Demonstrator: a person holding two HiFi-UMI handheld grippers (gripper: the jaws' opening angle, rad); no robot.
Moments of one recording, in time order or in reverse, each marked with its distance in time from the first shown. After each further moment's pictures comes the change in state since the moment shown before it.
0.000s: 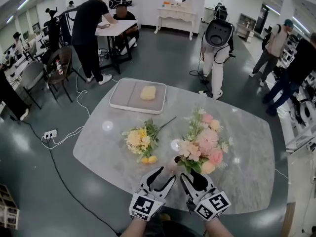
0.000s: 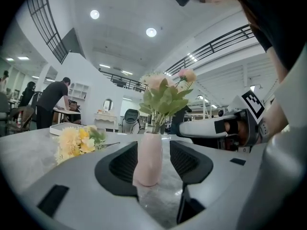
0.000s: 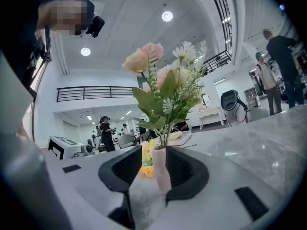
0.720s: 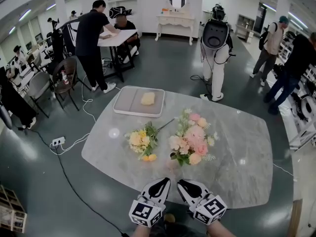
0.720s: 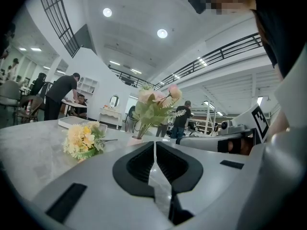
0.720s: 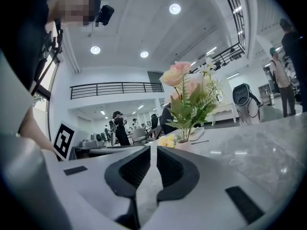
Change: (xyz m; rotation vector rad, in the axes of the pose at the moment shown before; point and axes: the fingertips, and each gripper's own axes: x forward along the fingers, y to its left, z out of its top) left arm -0.041 -0.045 0.021 -0.121 0.001 0.045; right arm -0.045 0.052 -0.006 -0.046 0.080 0.140
